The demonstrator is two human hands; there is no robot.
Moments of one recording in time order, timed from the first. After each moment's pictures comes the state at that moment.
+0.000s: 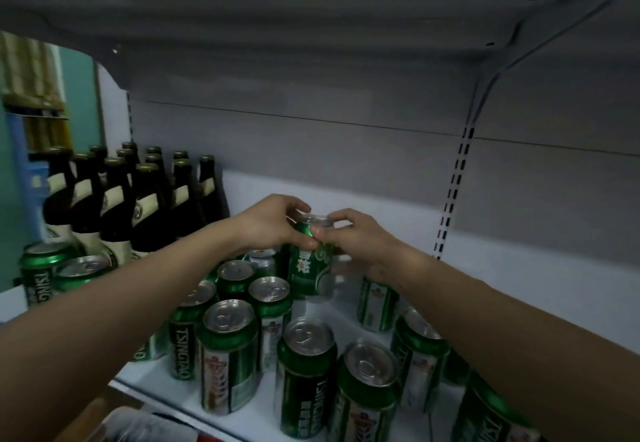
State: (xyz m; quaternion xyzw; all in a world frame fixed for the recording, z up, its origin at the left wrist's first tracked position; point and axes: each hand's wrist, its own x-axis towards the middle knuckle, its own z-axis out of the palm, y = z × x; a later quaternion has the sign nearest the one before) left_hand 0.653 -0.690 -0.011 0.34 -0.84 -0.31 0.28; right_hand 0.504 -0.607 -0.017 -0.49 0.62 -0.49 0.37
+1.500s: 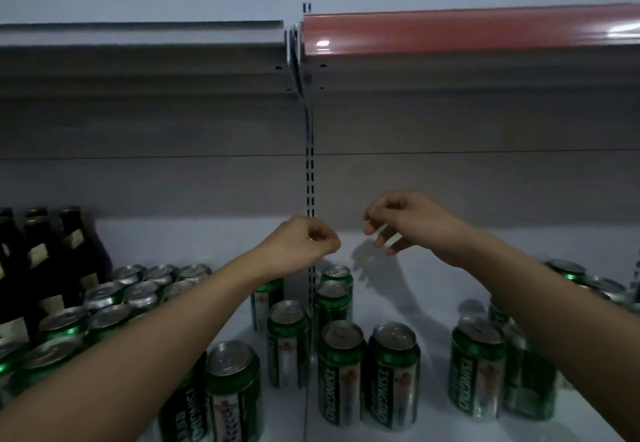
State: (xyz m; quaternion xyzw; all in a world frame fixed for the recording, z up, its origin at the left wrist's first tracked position) left_hand 0.504 -0.542 0.018 0.20 -0.91 -0.27 0.25; right_hand 0.352 -0.400 0.042 -0.51 0.68 -0.50 0.15
